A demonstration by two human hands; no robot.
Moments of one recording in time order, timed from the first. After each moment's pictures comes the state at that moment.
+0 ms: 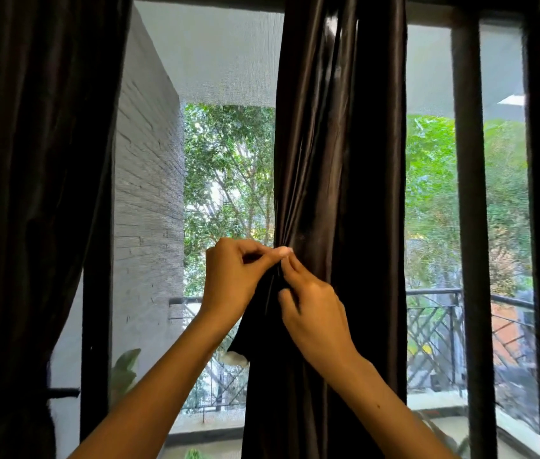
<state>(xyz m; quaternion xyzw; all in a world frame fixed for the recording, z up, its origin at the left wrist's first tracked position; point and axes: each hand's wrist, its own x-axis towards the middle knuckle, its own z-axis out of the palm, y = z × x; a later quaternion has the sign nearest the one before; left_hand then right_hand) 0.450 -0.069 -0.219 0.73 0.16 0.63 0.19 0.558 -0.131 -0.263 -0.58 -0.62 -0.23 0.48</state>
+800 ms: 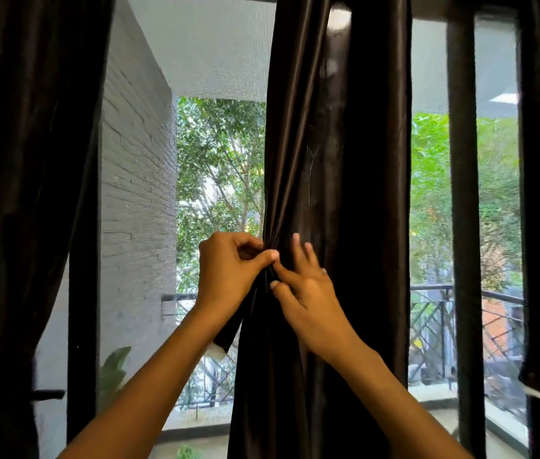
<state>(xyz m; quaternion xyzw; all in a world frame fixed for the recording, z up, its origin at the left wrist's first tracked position) 0.459 -0.065 -0.216 0.72 0.19 0.64 0.16 0.575 -0.126 -0.258 -0.60 -0.63 -0.17 0.45</state>
